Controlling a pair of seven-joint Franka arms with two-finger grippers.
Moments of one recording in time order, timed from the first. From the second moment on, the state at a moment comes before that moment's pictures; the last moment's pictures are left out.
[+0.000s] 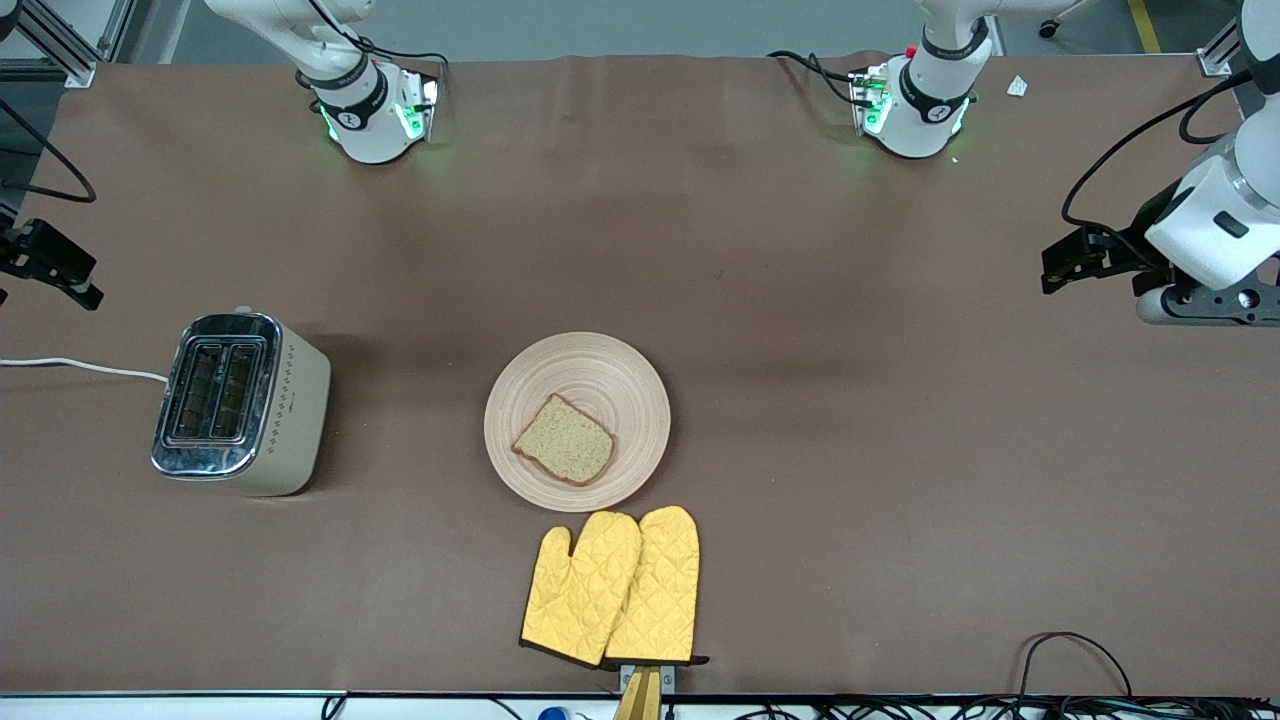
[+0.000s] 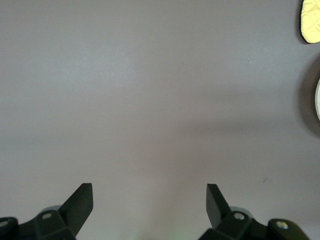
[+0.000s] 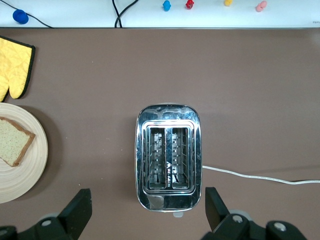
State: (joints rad) left arm -0.06 0.09 -0.07 -1.47 0.01 1.52 -0.07; right arm -0.03 -0.05 -0.06 -1.64 -0.01 1.78 -0.08
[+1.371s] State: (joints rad) left arm -0.29 0.48 -0.10 -1.49 -0.58 1.81 -0.13; right arm -0.04 -0.05 -0.06 -1.64 -0.01 1.77 -0.08
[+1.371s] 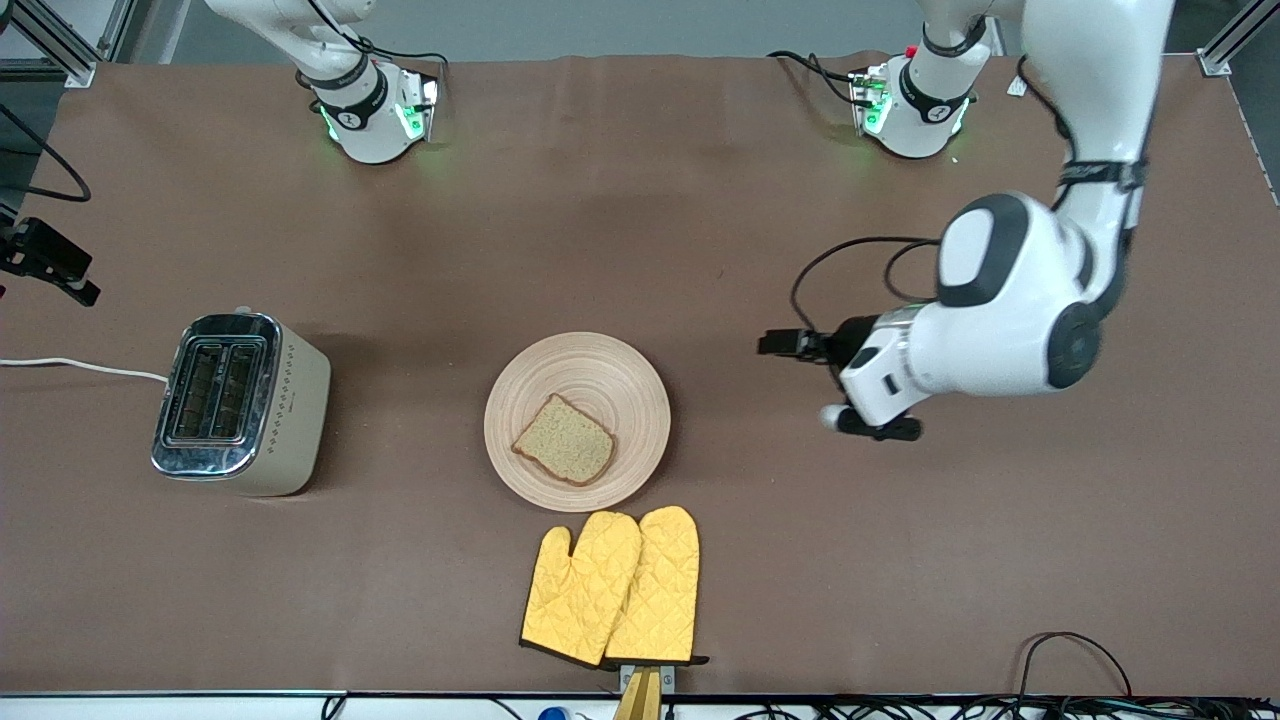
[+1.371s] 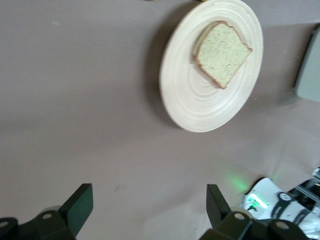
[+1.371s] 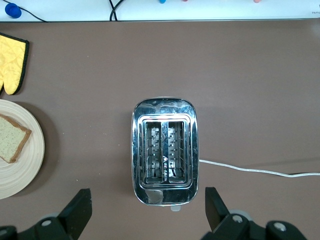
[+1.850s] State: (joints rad) left arm -0.40 0.68 -0.10 -1.49 -0.61 2.11 -0.13; right arm -0.05 -0.05 -0.06 -1.64 -0.01 1.77 -0.08
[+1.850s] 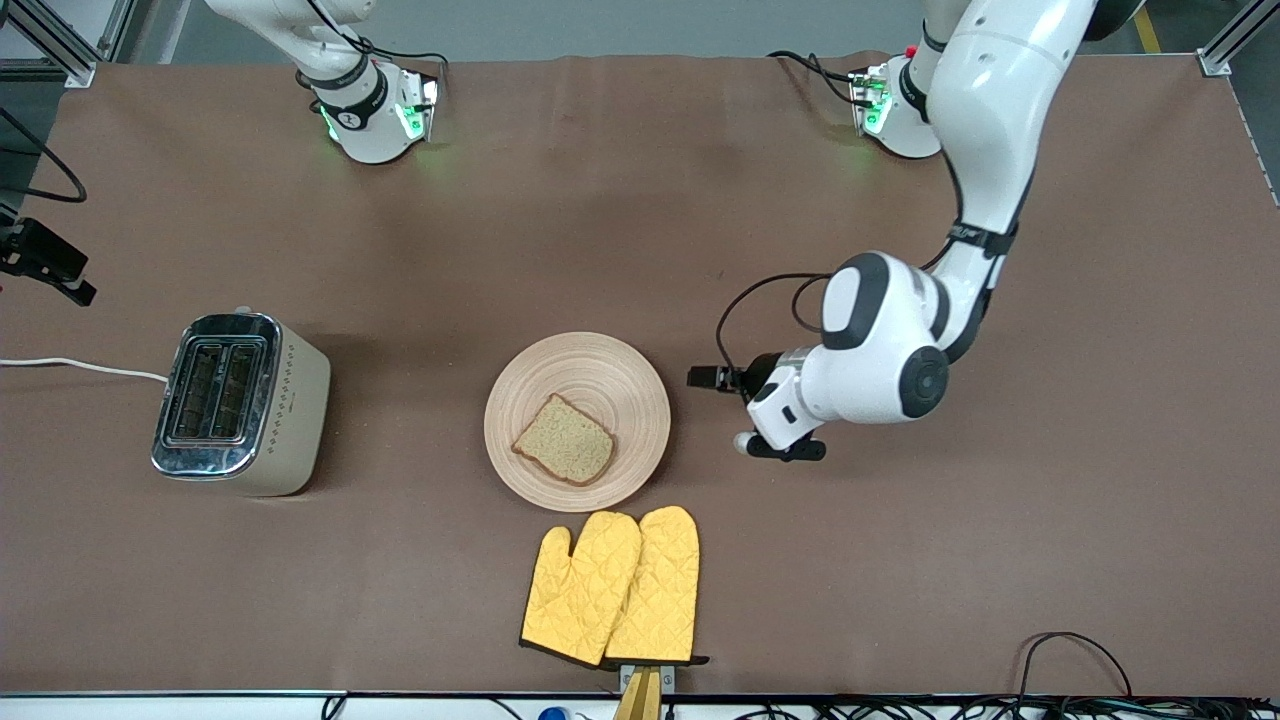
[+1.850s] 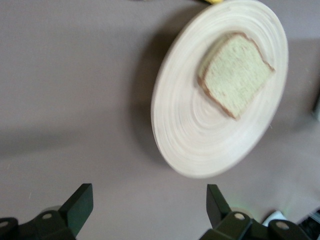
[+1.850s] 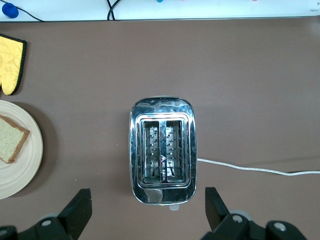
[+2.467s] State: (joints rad) left arm -0.47 0.83 -0.12 -1.41 -0.70 2.30 -0.14; right arm -0.05 -0.05 -0.06 -1.65 -0.01 1.77 -0.08
